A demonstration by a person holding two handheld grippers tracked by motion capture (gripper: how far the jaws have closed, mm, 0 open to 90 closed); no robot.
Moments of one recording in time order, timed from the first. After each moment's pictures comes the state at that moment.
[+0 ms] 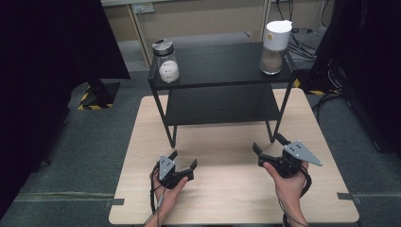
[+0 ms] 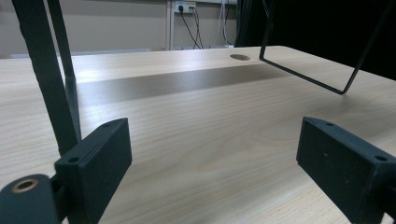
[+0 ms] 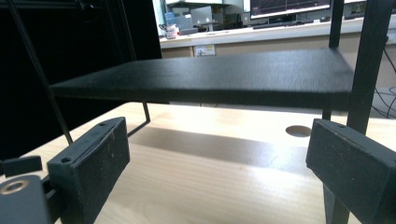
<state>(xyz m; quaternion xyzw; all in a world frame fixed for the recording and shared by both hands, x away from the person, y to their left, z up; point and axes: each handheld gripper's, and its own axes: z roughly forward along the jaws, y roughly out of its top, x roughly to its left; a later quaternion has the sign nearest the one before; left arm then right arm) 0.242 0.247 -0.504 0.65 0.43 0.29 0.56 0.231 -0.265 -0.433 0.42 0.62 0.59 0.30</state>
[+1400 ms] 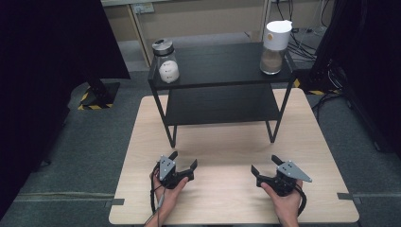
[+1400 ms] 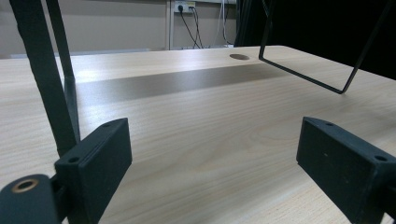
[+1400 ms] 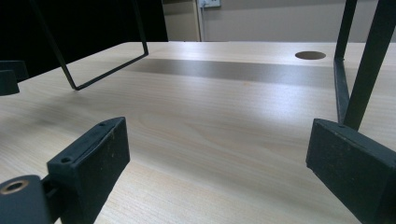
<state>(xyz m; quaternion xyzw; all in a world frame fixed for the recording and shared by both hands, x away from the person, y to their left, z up) 0.242 0.247 -0.504 0.65 0.43 0.29 0.56 0.218 -0.271 -0.488 0.44 0.66 0.54 0.27</state>
